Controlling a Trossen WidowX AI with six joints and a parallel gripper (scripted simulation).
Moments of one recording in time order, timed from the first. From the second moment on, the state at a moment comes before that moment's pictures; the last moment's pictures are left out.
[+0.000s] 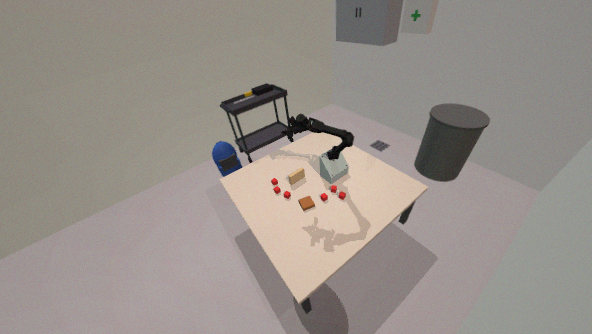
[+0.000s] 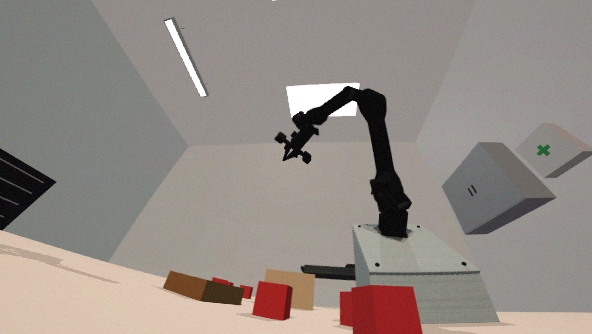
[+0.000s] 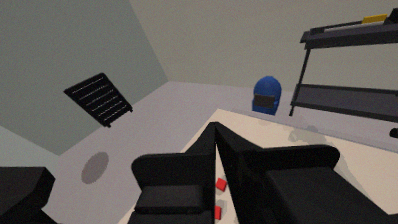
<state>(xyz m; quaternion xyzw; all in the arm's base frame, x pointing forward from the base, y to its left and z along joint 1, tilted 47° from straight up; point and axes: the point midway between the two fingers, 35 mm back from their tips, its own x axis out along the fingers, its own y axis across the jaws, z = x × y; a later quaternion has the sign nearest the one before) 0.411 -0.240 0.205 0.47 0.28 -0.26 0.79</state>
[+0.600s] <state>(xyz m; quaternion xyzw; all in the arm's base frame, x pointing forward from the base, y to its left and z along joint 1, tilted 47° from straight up) 0.406 -0.168 0.015 0.53 0.51 -0.23 0.63</state>
